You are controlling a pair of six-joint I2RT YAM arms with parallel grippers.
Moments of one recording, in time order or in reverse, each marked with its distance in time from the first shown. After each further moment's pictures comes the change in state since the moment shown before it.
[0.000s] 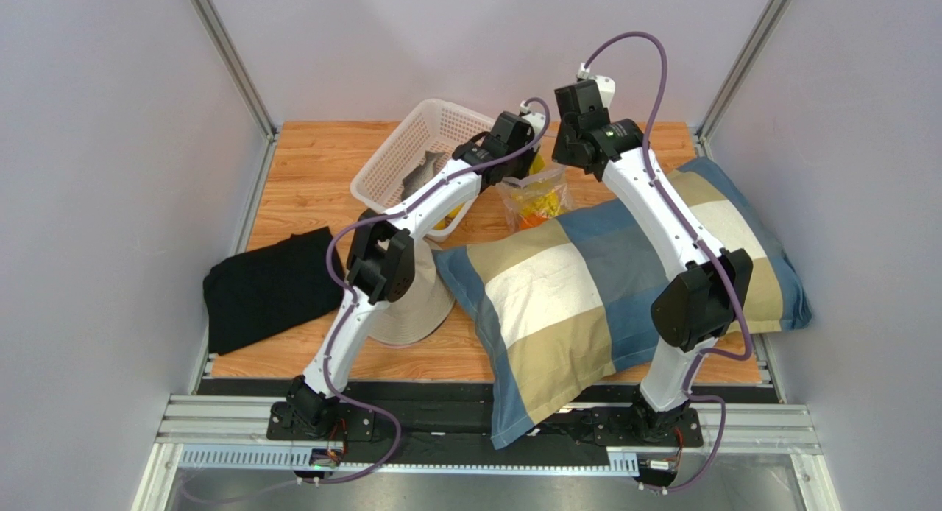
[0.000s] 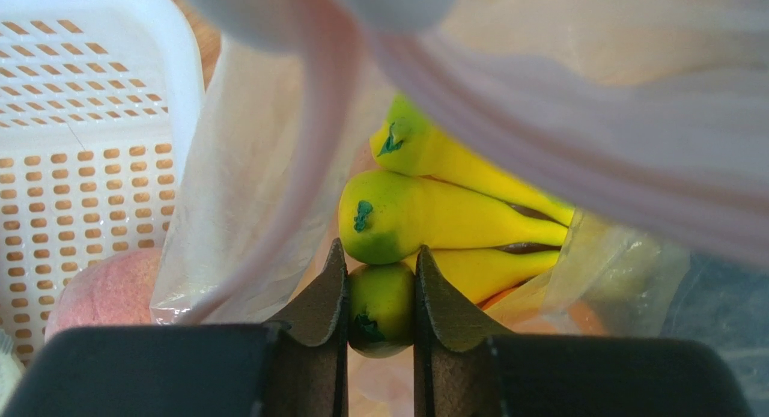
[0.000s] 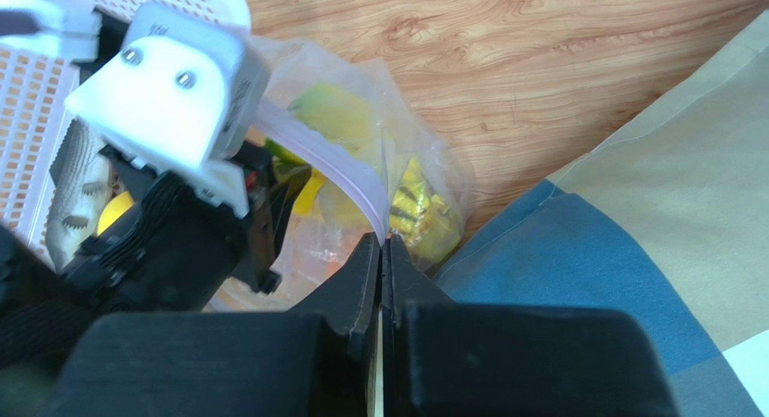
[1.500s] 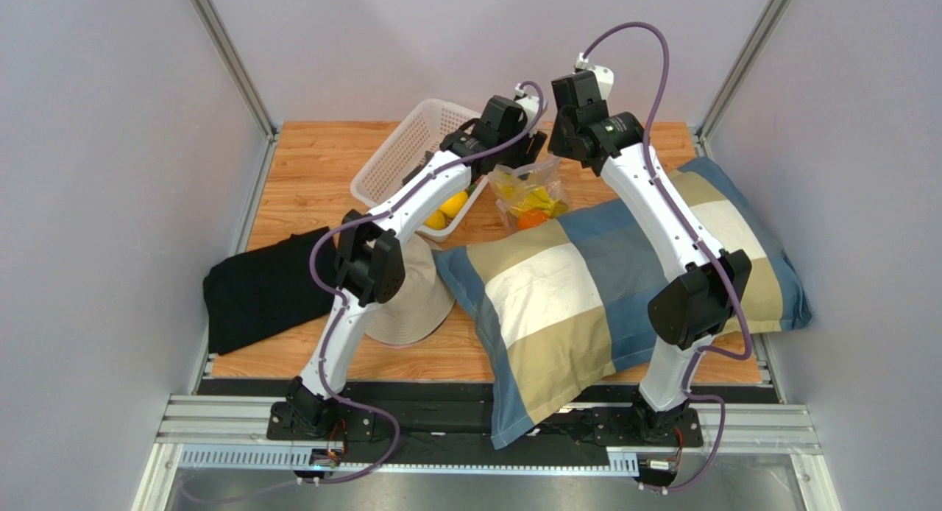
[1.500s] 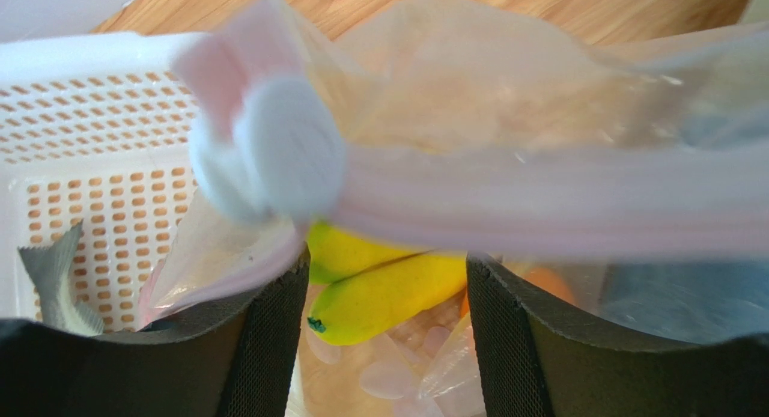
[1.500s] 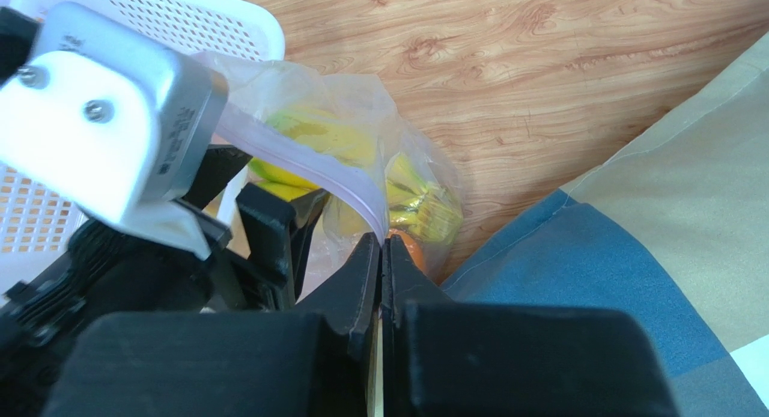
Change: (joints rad) left arm 0.015 -0.111 -0.031 -0.009 0.033 0.044; right arm 0.015 0.019 0.090 -0.032 0.009 0.019
